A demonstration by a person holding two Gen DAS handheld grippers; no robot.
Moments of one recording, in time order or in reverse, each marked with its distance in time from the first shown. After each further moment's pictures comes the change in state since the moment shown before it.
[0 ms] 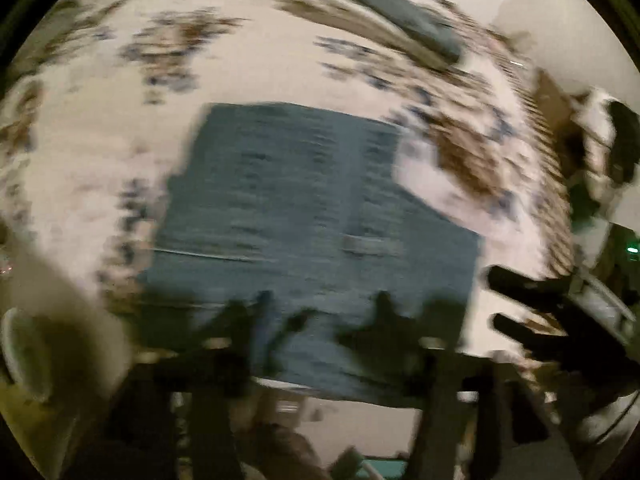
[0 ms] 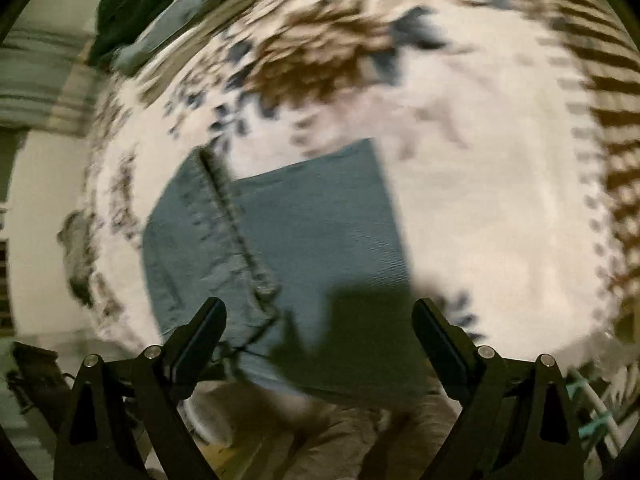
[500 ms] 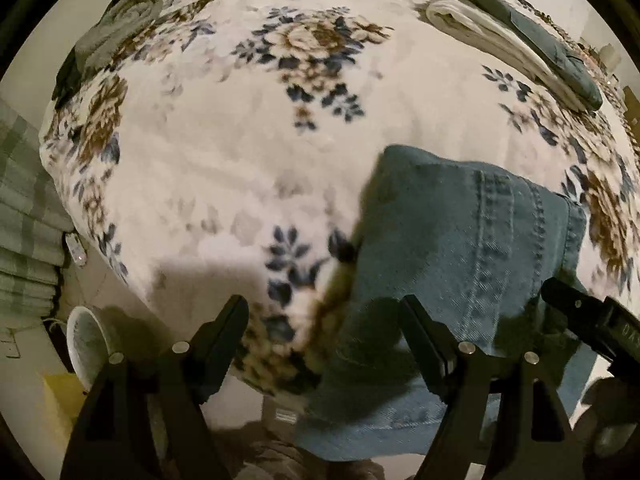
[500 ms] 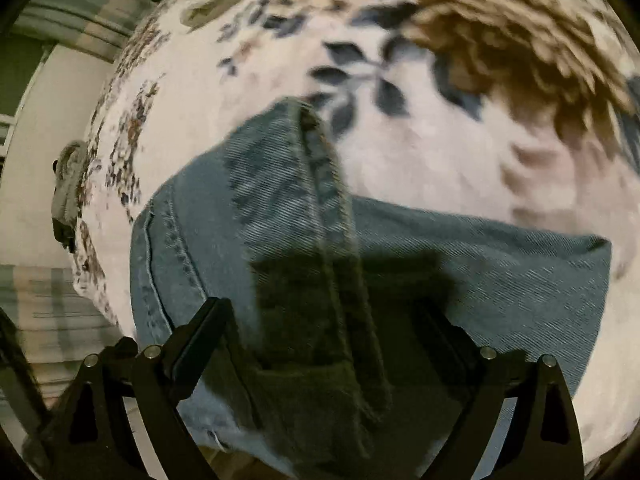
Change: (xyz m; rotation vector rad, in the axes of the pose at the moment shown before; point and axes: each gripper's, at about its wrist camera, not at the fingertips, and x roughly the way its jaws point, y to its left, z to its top) left arm 0.032 0.086 0.051 -0.073 -0.017 0.291; right arm 0.115 0.099 0.031 -0.267 0.005 -0.068
